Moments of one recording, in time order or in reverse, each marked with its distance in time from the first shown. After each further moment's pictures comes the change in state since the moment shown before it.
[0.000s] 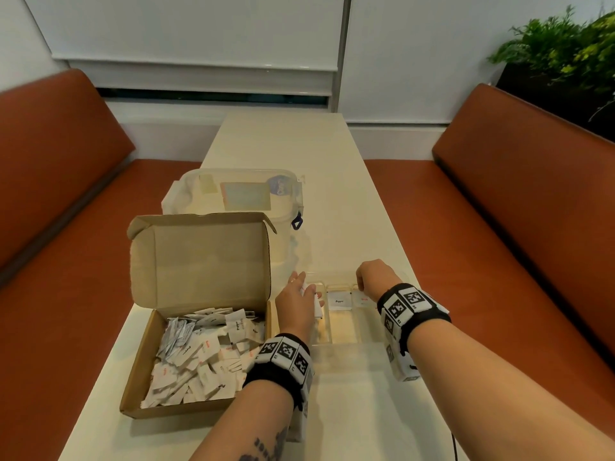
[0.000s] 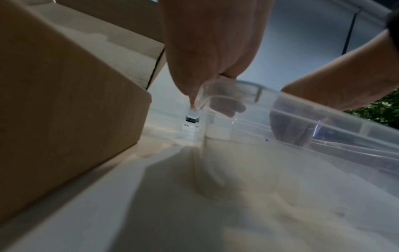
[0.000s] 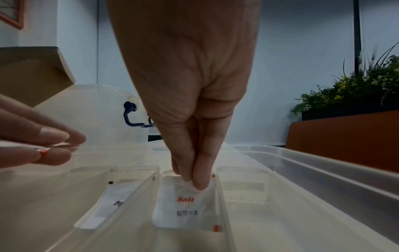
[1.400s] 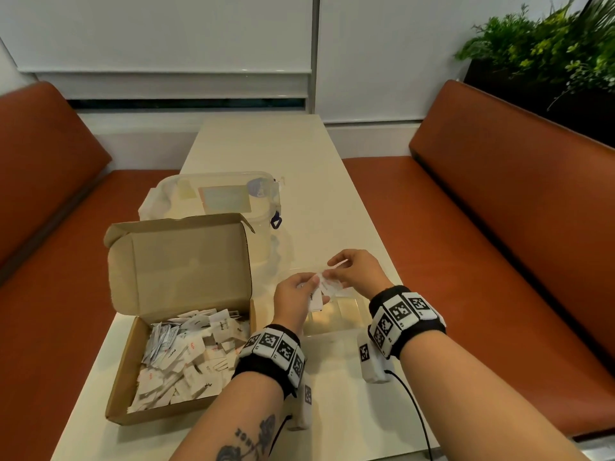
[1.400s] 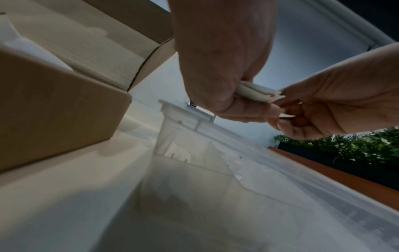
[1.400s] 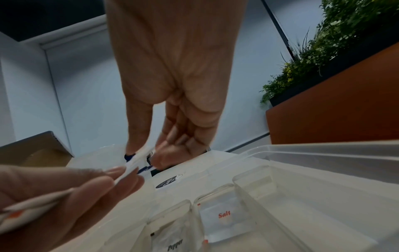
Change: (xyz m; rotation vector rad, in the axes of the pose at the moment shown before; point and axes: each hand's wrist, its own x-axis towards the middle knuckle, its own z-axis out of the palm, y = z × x) left_hand -0.012 0.012 0.015 -0.425 -0.170 -0.091; right_hand -0.045 0.003 -0.007 0.999 0.150 -0.011
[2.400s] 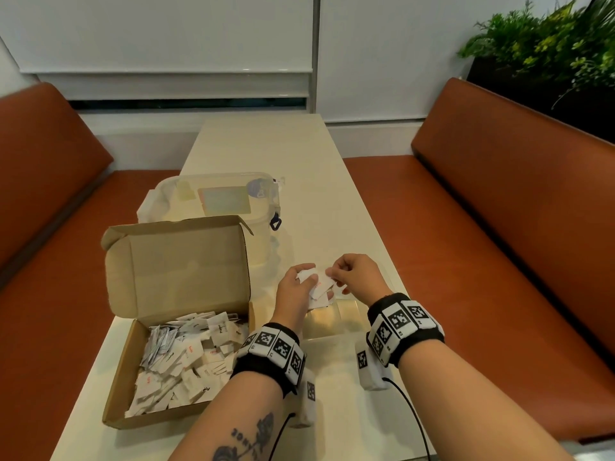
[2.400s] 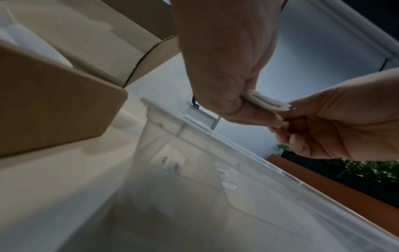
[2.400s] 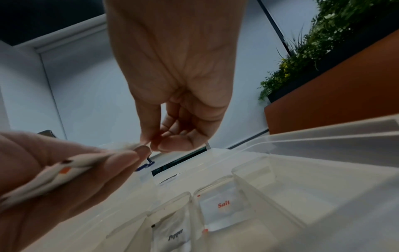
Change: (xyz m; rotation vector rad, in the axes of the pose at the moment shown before) left_hand 0.005 0.010 0.006 -0.083 -0.033 -0.021; right_hand 0.000 0.005 0.005 0.050 0.054 -0.046
